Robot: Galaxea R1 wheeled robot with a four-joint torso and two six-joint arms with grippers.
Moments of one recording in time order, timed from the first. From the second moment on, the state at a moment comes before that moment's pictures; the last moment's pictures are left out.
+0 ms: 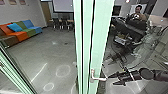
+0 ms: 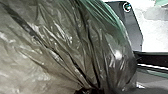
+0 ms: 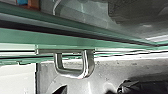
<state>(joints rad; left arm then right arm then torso) 1.42 3.09 -2.75 -0.15 -0.01 0.28 -0.27 2.18 -1.19 0.13 -0.47 0.90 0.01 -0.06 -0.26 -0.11</state>
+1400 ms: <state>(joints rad) 1.42 3.07 -2.75 -0.15 -0.01 0.28 -0.33 2.52 -1.34 -0.50 -0.83 1.91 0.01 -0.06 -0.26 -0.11</state>
